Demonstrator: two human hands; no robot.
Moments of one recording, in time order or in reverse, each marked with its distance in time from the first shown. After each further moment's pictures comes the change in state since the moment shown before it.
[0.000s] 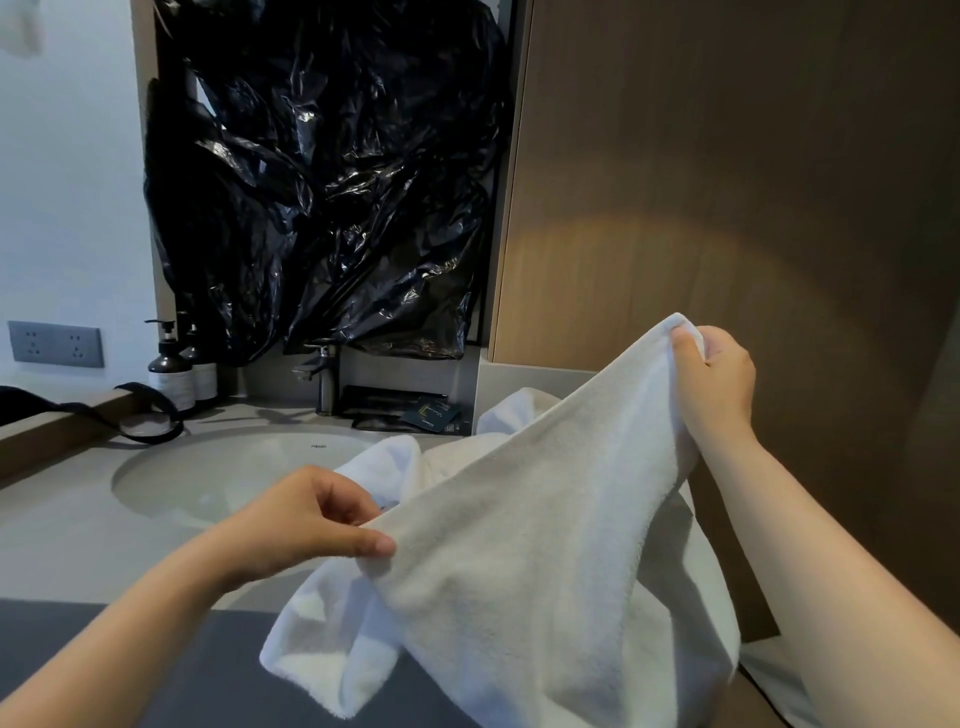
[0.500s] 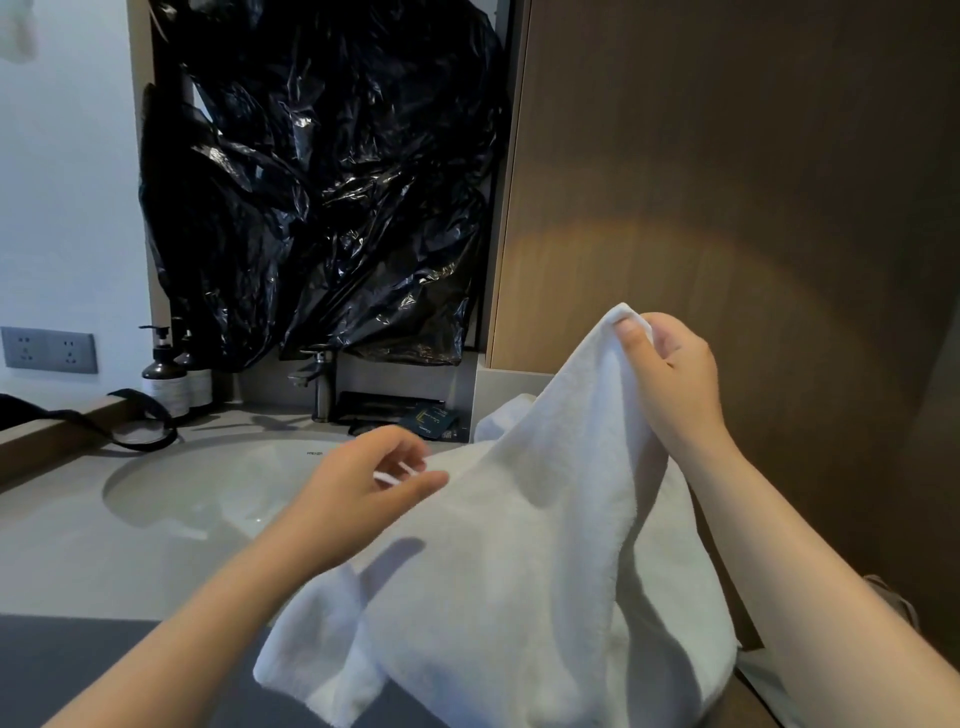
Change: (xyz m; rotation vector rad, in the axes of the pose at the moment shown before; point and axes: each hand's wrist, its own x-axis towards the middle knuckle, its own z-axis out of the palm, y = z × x) left_hand 0.030 0.028 0.032 0.220 0.413 0.253; right_hand -0.025 -0.043 0.009 0.137 -0.187 -0.173
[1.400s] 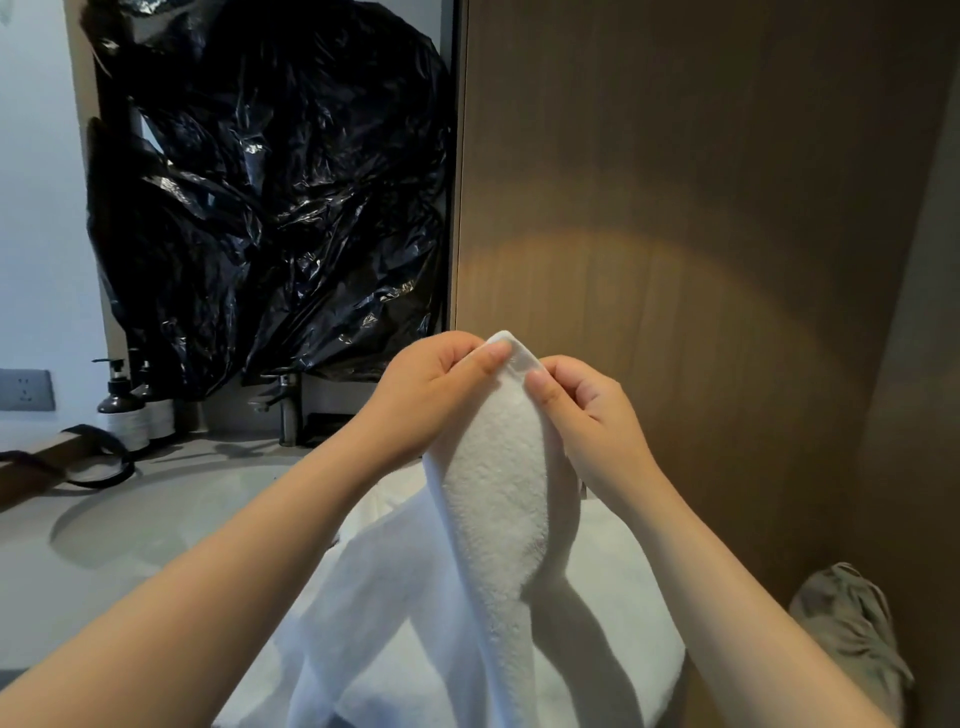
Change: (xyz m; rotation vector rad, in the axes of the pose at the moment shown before) left_hand 0.066 0.120 0.027 -0.188 0.015 0.178; right_hand -0.040 -0.019 -0.011 0.291 -0.283 -0.056
